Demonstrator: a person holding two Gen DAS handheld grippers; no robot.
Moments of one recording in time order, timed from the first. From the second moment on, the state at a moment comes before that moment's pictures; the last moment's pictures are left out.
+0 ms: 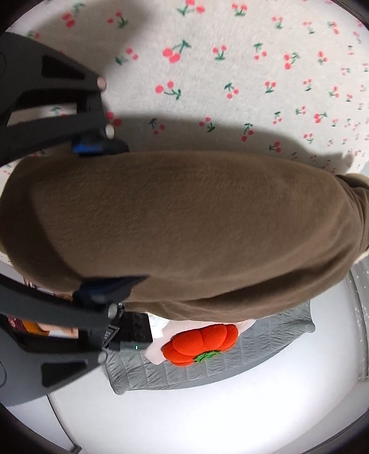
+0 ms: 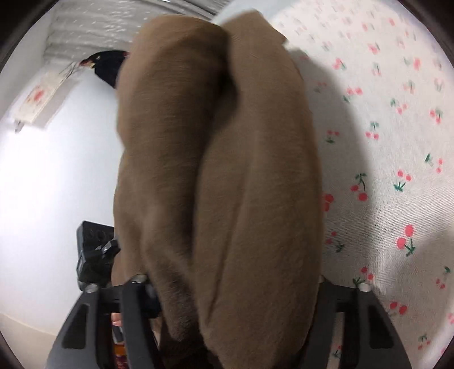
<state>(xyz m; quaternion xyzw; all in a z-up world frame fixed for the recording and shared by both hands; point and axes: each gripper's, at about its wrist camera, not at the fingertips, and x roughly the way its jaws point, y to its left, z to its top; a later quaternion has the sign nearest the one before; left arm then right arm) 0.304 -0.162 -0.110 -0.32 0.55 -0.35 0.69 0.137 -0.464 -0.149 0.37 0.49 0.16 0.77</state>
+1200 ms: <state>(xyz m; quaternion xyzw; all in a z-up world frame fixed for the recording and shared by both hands) 0.093 0.015 -0.041 -0.10 0.54 -0.25 0.80 -0.045 -0.254 -0.095 0.14 0.56 0.15 0.80</state>
